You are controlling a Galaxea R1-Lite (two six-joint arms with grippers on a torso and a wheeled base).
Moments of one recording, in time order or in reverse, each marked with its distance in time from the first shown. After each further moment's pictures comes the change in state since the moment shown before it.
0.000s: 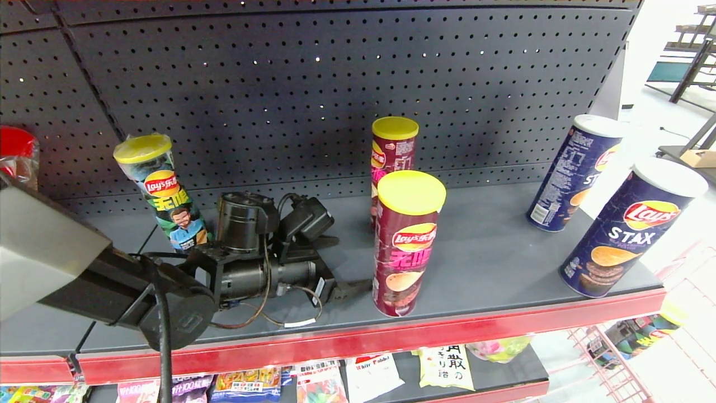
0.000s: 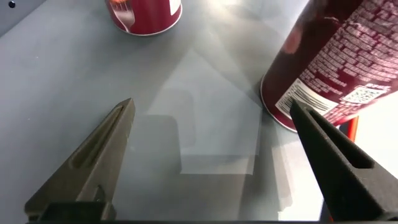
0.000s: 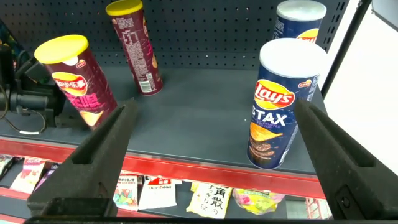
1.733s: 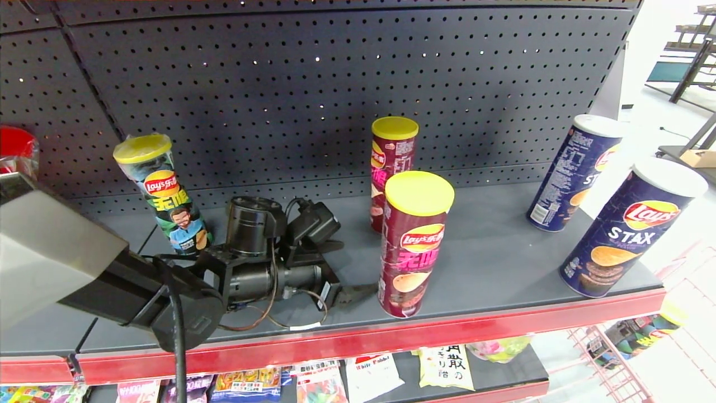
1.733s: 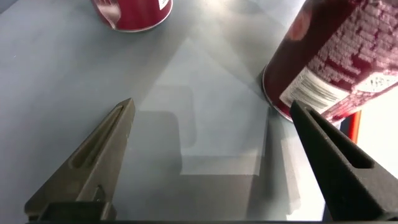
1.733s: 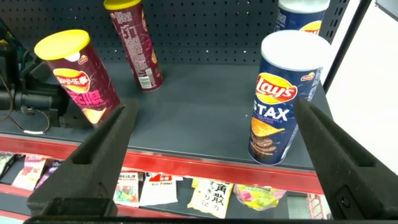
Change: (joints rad) left arm -0.011 0.023 -0.002 -0.004 0.000 0.000; right arm 0.000 0.000 0.017 0.000 0.000 0.006
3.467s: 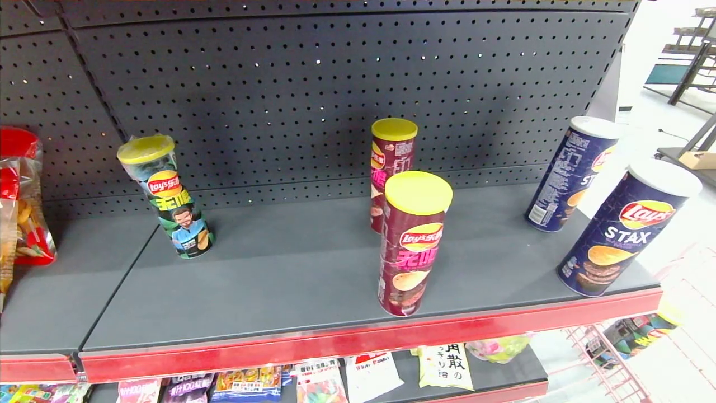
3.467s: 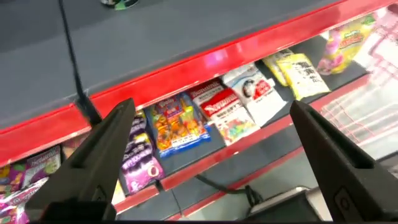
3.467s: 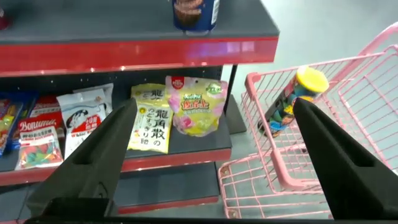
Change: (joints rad) left arm 0.270 -1.864 0.573 1.096 0.366 -0.147; right arm -0.254 -0.592 0.459 0.256 -0.073 -0.094
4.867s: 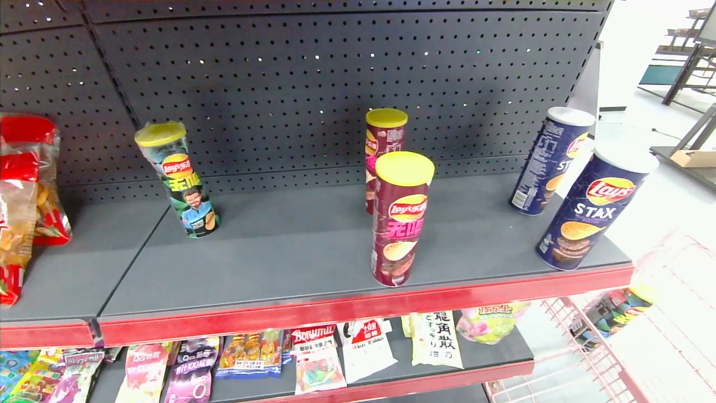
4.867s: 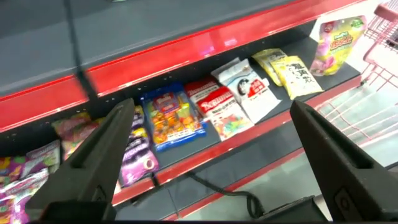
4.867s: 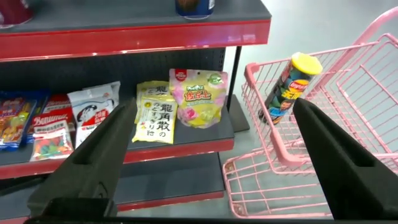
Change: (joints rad) left arm -0.018 -0.082 0.049 -0.020 0.021 -0.003; right arm -0.019 -0.054 0.023 -0.006 0.020 0.033
